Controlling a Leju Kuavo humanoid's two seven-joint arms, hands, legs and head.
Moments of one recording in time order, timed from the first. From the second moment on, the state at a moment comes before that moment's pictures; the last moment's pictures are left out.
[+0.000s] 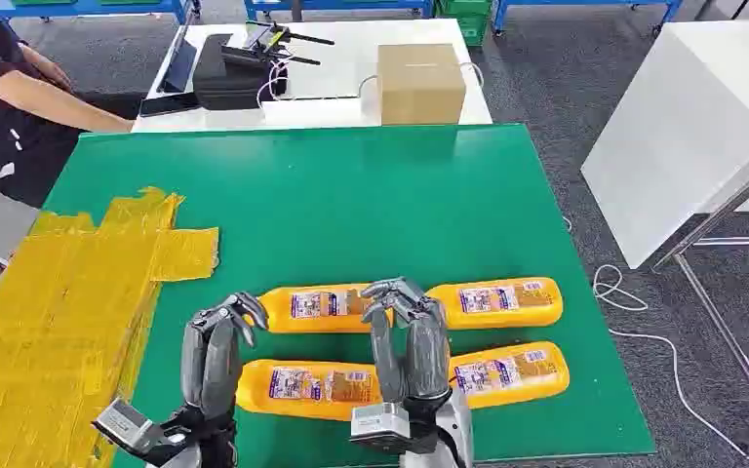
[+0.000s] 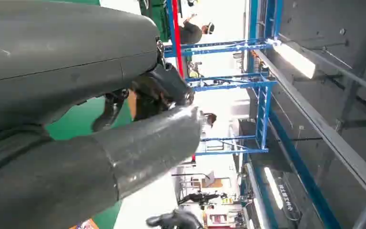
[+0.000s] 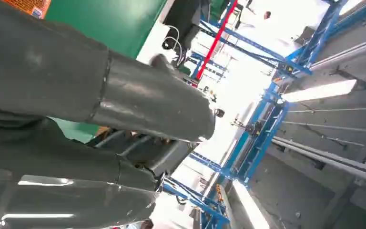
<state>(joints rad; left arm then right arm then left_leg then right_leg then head) 0.13 -0.23 -0.26 -1.68 -0.10 -0.10 -0.70 -0.01 0.25 0.57 -1.47 0.53 -0.60 -0.48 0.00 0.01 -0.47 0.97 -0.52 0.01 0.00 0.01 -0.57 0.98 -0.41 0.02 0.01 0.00</state>
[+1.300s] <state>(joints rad) 0.10 -0.16 -0.31 -1.61 -0.25 0.30 -0.70 -0.03 0.11 0.47 -1.43 0.63 -0.18 -0.33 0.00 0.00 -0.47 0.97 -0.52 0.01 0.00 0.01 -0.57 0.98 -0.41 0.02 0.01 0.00</state>
